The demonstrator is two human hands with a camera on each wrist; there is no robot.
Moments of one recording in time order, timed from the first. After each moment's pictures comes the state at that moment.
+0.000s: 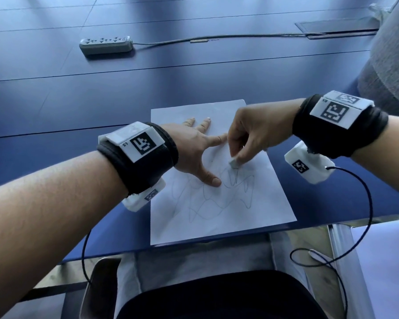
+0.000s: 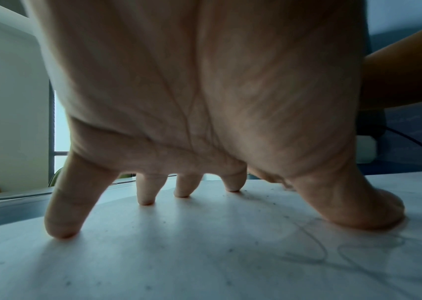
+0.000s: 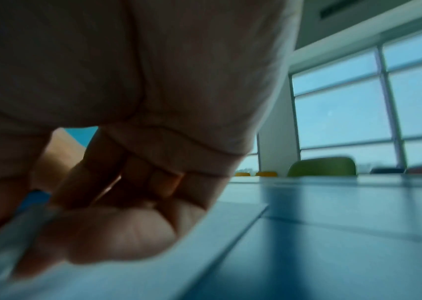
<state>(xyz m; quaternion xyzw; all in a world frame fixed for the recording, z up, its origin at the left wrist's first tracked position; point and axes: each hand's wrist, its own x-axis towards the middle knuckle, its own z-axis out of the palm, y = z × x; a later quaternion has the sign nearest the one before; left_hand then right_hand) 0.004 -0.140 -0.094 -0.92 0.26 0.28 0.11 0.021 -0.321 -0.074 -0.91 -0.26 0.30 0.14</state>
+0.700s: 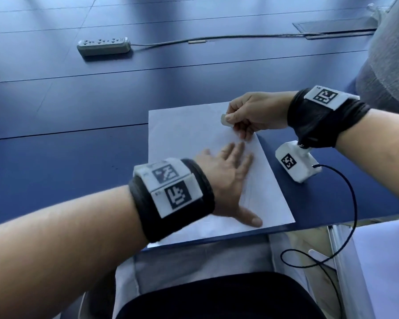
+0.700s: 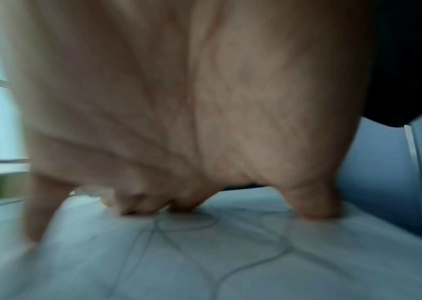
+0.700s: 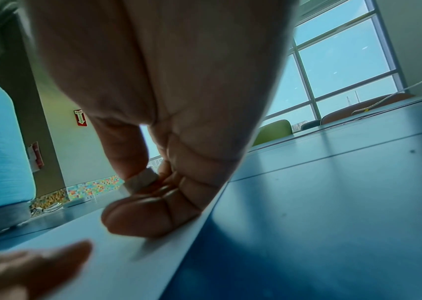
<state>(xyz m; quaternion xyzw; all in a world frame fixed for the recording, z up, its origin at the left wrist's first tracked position) -0.056 -0.186 -0.094 -0.90 0.33 0.25 0.12 0.052 -0.328 -0.095 -0.84 -0.06 0.31 0.44</state>
